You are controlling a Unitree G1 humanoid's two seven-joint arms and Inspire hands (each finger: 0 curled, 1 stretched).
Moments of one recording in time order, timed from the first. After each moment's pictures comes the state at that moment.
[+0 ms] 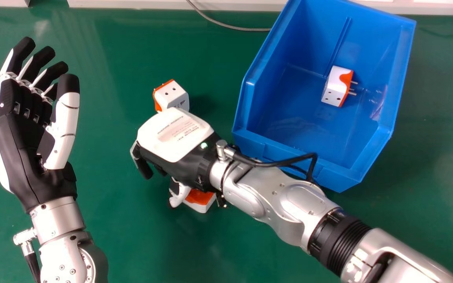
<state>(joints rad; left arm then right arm) -0.08 0.01 0.28 0.33 -0.12 -0.75 0.11 -0.76 -0.01 0.82 0.68 -0.99 -0.07 0.04</state>
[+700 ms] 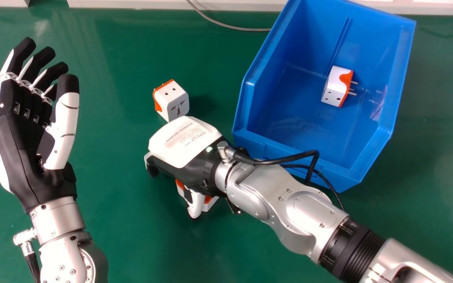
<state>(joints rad) -0.08 0.01 0.28 0.33 -0.12 -0.75 0.11 -0.70 -0.07 0.83 0.48 -1.01 0.04 0.28</state>
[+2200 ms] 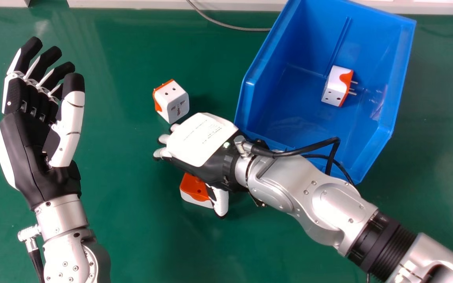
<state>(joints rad) -0.10 0.01 0.28 0.36 -0.12 -0.76 0.10 -0.69 -0.21 0.83 0.35 -1.04 -0.04 0.33</state>
